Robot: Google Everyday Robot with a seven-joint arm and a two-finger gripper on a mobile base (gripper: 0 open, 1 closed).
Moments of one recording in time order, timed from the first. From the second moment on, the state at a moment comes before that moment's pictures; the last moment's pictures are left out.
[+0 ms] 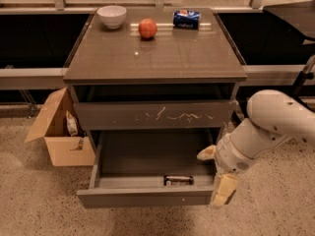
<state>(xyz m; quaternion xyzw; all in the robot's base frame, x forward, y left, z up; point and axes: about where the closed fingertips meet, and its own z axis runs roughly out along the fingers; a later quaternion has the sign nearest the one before) 0.420 -0.150 0.674 -0.68 0.69 0.21 0.13</state>
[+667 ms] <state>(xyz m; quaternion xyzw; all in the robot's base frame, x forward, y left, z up) 0.408 -0.137 0.553 -0.68 0.67 0.29 0.10</state>
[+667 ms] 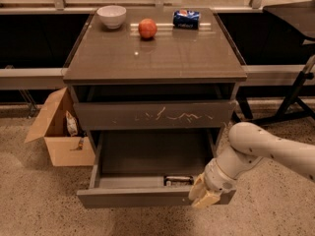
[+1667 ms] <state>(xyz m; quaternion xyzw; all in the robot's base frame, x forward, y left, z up) 0.408 -0.126 0.500 -0.68 0.67 0.30 0.07</state>
